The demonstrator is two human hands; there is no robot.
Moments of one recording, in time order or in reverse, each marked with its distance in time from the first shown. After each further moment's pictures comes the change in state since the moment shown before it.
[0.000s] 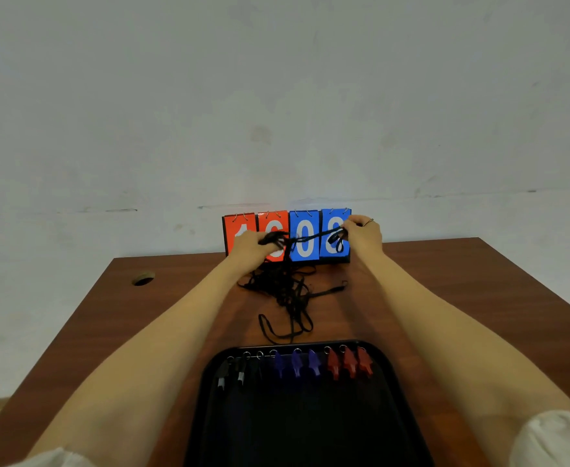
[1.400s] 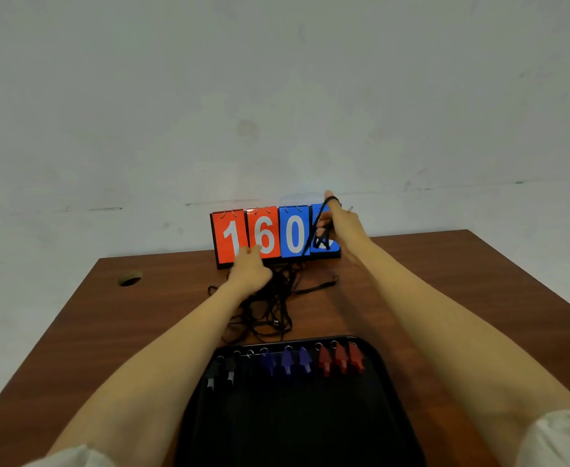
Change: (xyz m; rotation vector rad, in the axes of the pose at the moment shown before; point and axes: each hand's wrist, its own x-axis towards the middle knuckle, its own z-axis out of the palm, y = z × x) left_hand 0.000 -0.019 0.045 0.230 -0.081 -0.182; right_hand -0.005 -0.018 0.007 0.214 -0.216 0.120
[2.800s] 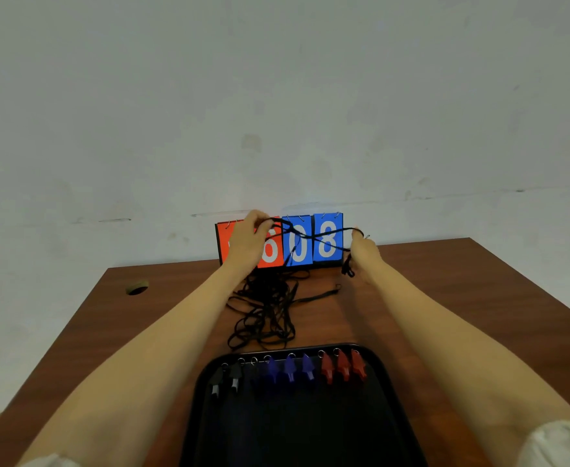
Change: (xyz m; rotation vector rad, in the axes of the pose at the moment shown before) left_hand -0.009 0.037 -0.047 -0.468 0.350 0.294; right_hand -0.006 0.020 -0.032 -0.320 0.166 0.133
